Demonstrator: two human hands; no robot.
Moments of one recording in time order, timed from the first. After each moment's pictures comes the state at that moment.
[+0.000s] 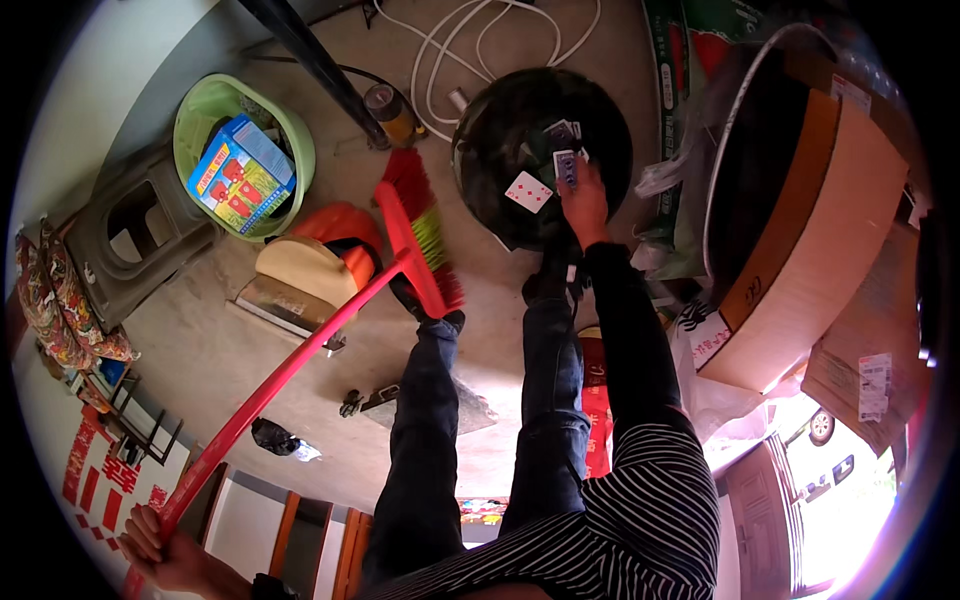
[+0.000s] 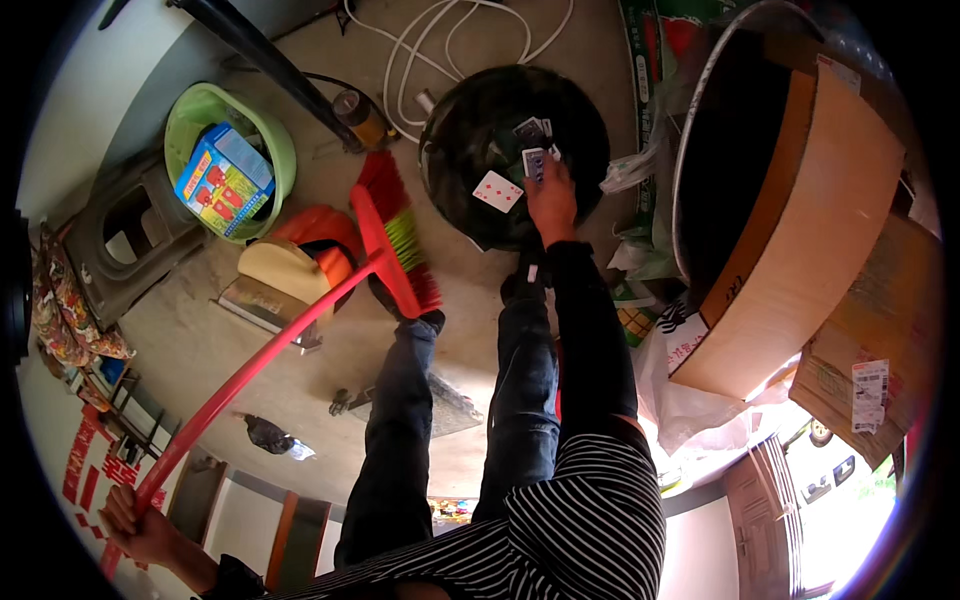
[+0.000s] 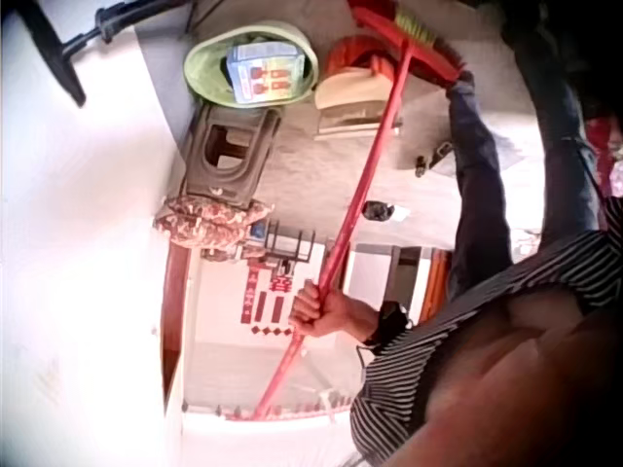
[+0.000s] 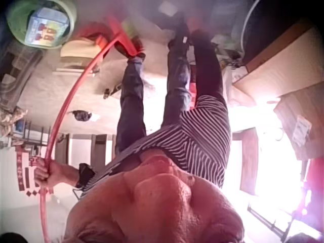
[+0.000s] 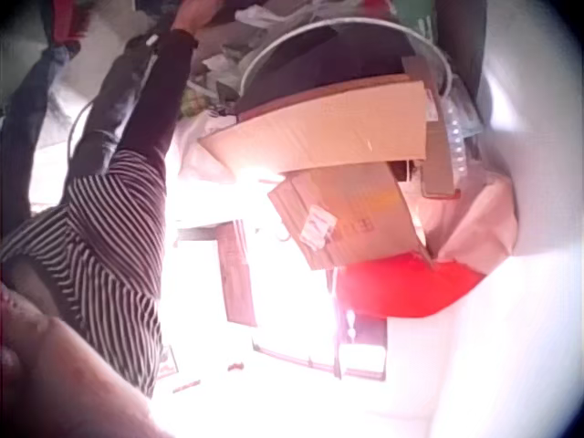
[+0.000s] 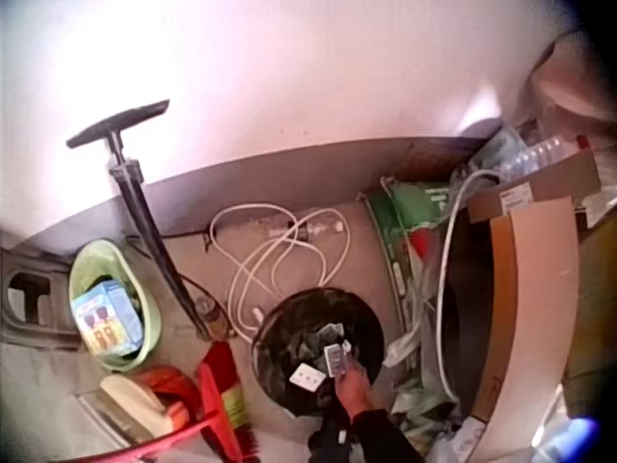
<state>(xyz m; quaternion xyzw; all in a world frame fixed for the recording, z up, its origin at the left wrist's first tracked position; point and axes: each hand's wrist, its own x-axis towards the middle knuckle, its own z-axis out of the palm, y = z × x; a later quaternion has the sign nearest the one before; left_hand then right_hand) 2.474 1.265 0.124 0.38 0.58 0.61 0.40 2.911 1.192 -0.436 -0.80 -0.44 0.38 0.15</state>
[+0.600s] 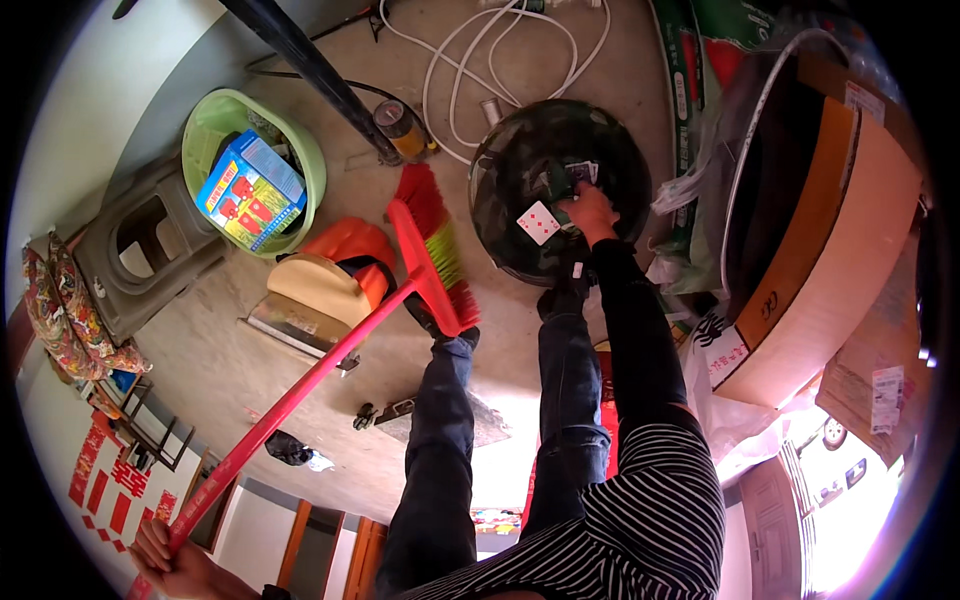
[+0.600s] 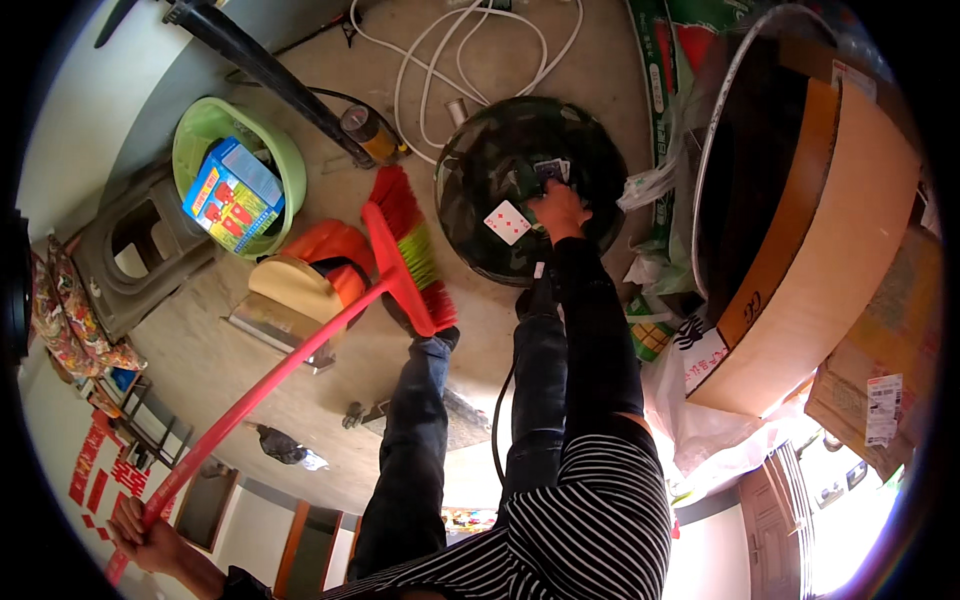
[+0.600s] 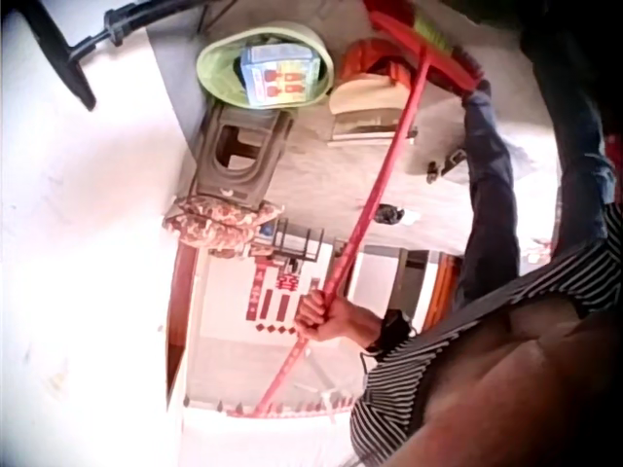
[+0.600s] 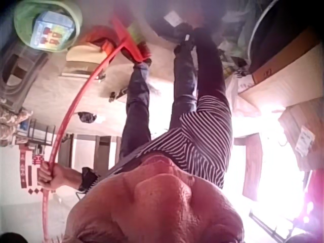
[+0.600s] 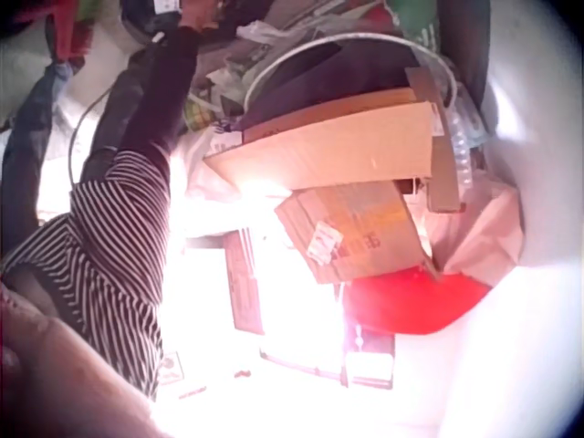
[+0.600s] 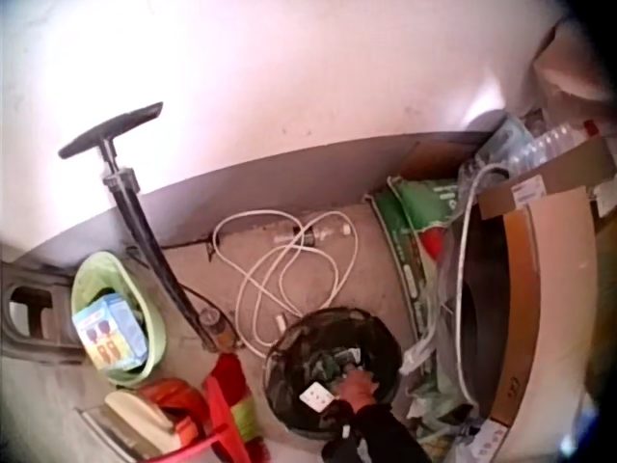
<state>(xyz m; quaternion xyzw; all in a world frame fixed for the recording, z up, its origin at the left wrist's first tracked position) 2.459 1.268 0.124 0.37 0.60 0.60 0.38 2.894 1.235 -0.429 -0.84 -0.32 0.42 -0.10</state>
